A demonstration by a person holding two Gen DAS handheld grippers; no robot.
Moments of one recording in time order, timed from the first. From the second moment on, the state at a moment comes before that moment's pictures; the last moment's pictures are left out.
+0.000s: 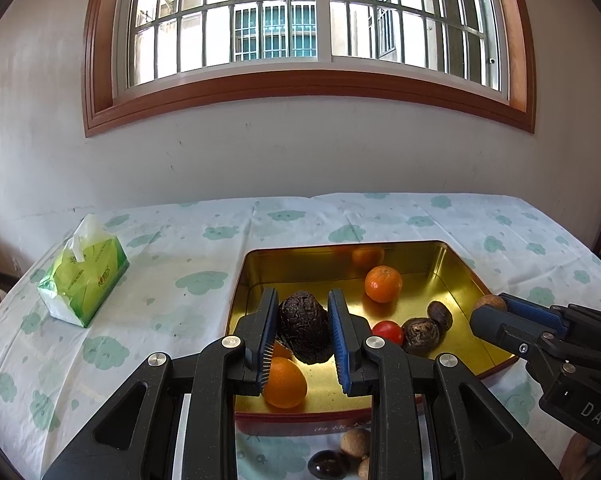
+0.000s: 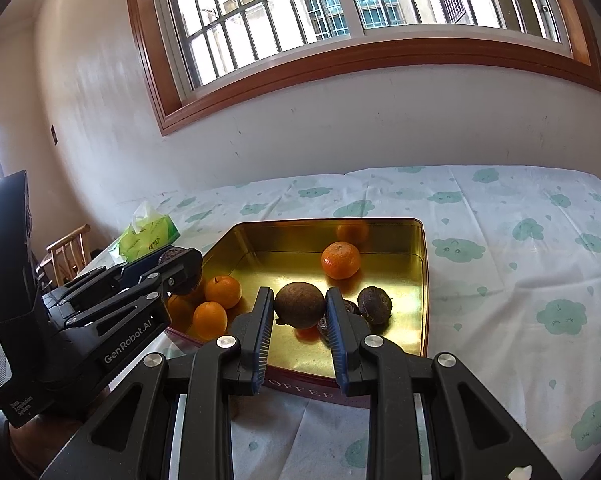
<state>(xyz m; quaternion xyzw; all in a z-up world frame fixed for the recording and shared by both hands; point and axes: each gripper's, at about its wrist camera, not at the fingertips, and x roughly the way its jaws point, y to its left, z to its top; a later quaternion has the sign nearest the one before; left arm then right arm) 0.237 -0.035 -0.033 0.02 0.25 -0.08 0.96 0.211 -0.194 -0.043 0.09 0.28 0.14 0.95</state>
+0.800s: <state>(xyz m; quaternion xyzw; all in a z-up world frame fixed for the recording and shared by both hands) 0.258 -0.038 -0.043 0.03 0.26 -0.08 0.96 0.225 -0.194 -0.051 0.10 0.28 0.14 0.94</state>
